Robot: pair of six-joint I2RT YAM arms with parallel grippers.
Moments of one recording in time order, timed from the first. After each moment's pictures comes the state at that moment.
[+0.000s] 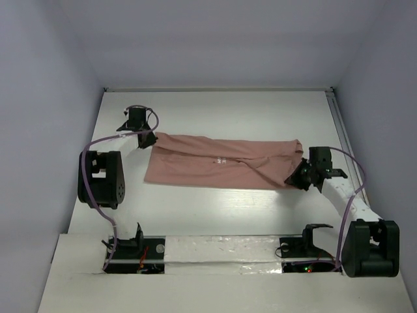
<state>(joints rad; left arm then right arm) -0.05 1.73 1.12 -0.26 -0.08 -0.53 -0.01 1.09 0.59 -0.45 -0.15 0.66</state>
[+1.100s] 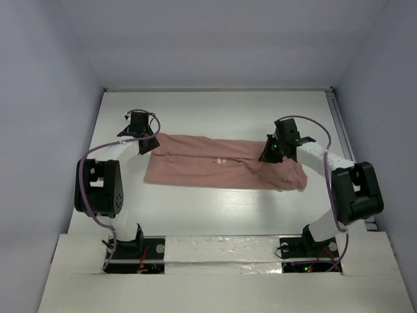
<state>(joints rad) -0.09 1.63 1.01 -0.29 -0.14 -0.53 0.24 1.58 0.95 -0.33 -0.19 0.52</state>
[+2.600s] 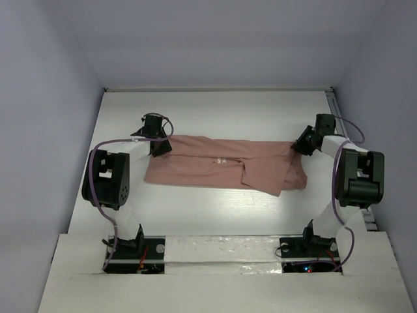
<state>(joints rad) -0.19 1.73 1.01 -0.23 -0.08 -0.53 -0.16 1.71 1.01 -0.22 -0.17 0.58</state>
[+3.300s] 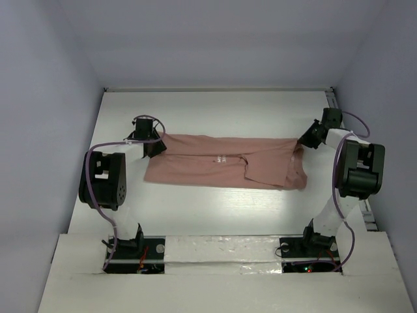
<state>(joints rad) -0.10 1.73 0.94 -0.11 -0.02 -0.60 -0.22 1.83 1.14 -0.21 -0.16 0.57</state>
